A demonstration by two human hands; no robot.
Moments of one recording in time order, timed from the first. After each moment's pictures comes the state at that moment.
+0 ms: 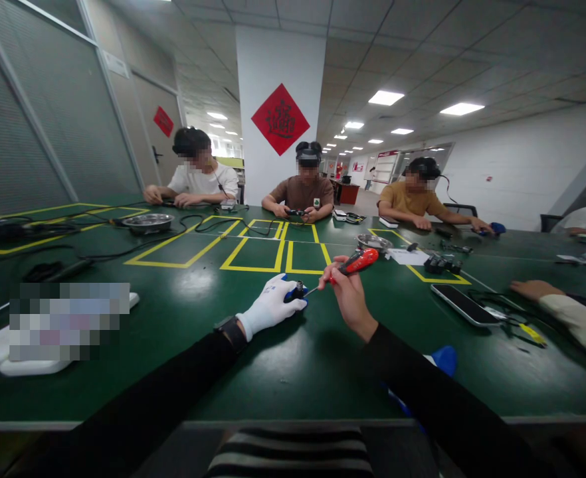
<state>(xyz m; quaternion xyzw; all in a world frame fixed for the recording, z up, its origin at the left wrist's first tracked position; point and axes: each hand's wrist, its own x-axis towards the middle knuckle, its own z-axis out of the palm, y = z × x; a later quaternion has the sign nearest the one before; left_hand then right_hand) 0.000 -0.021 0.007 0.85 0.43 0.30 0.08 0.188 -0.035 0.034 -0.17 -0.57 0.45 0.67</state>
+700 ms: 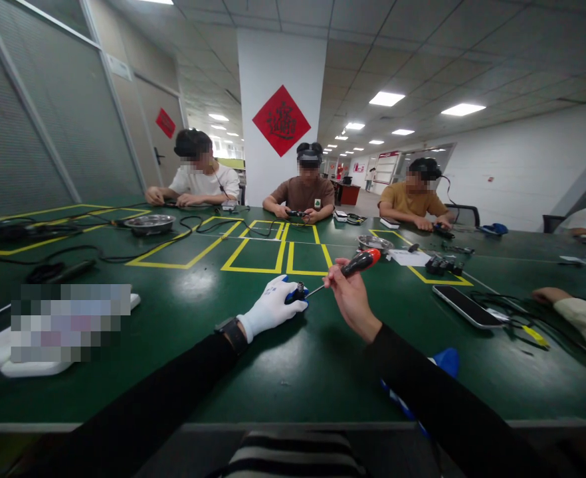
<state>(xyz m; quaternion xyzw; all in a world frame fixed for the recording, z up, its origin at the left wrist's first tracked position) 0.000 -0.023 0.008 0.84 0.46 0.29 0.08 0.187 -0.030 0.036 -0.20 -0.49 0.50 0.68</state>
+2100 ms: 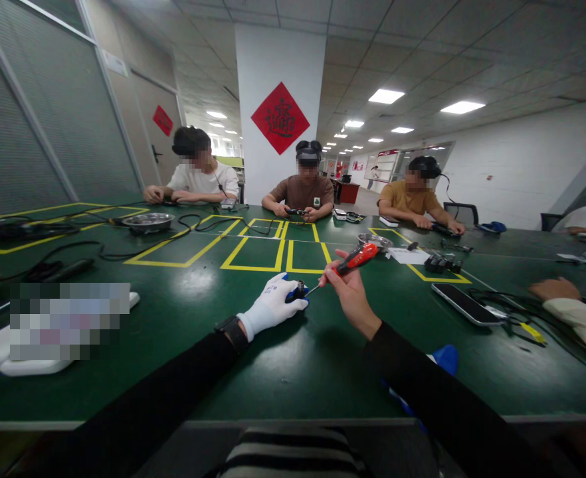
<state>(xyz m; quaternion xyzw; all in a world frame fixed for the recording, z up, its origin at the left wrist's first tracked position) 0.001 -0.025 0.010 0.84 0.45 0.29 0.06 0.191 -0.036 0.038 -0.20 -0.59 0.43 0.65</state>
